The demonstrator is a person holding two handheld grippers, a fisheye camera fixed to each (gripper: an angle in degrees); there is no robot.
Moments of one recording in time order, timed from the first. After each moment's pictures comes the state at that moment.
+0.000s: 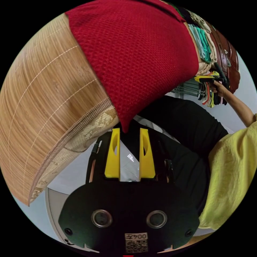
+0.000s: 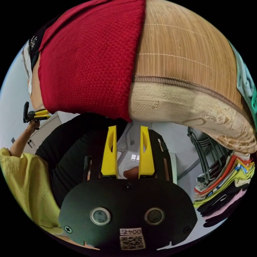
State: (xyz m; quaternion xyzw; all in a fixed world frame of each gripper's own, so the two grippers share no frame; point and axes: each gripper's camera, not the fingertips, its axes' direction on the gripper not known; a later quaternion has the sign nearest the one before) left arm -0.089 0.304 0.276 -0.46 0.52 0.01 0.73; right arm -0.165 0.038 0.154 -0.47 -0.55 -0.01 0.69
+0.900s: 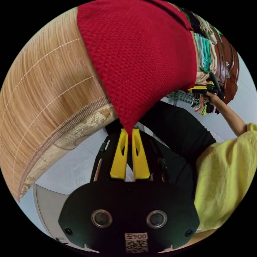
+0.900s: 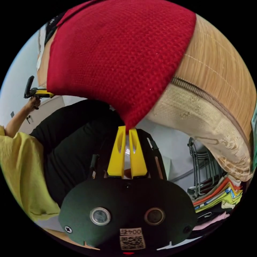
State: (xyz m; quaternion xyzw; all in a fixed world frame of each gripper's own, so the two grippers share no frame) left arm -0.107 0.390 0.308 -0.47 0.55 -0.05 0.69; right arm -0.102 0.095 0.049 -0.43 -0.62 -0.09 0.65
